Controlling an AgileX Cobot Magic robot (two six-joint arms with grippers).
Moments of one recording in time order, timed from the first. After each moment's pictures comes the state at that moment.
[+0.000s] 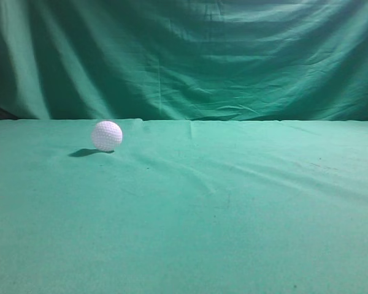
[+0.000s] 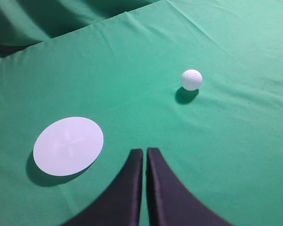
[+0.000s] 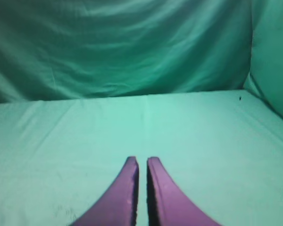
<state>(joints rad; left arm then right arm) -0.12 0.28 -0.47 -0.22 0.69 0.42 0.11 -0.01 -0.04 -0.05 0.24 0.08</state>
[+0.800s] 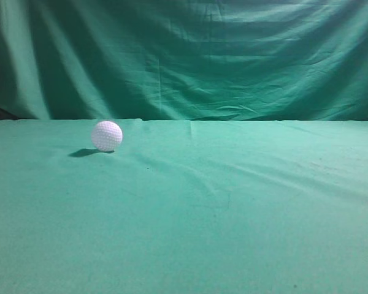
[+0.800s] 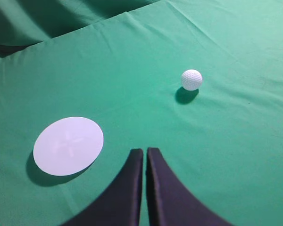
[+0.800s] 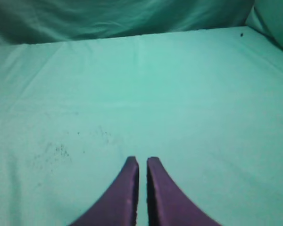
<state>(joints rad) -0.12 0.28 -0.47 -0.22 0.69 0.42 0.11 -0.01 0.03 -0.03 0.38 0.07</state>
